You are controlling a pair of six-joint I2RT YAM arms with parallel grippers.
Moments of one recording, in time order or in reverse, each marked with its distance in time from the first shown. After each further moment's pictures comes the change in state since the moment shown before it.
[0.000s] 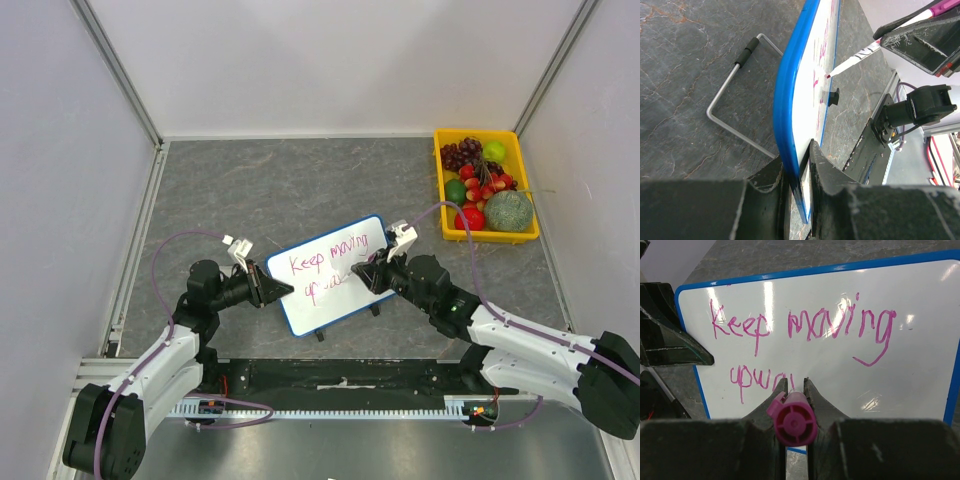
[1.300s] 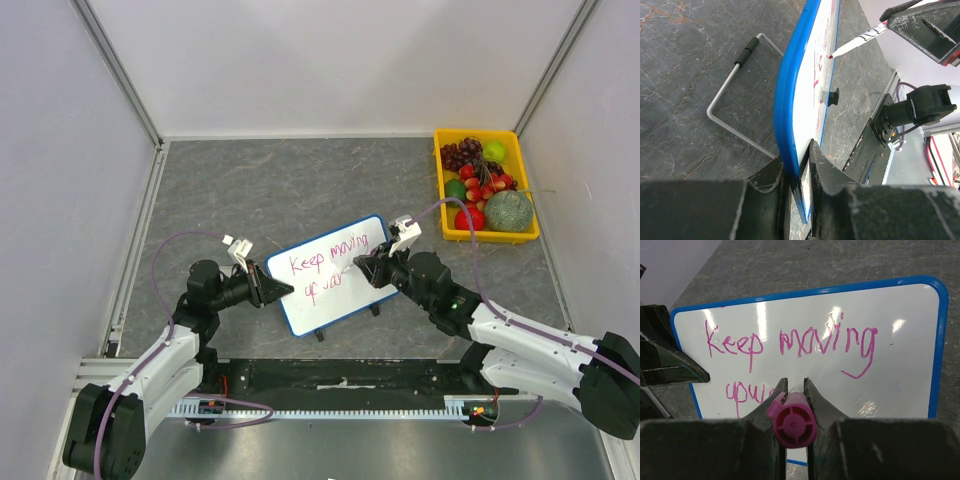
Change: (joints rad) left arm 0.000 0.000 0.000 0.000 0.000 0.000; right arm -0.003 0.002 0.035 -0.010 0.068 -0.001
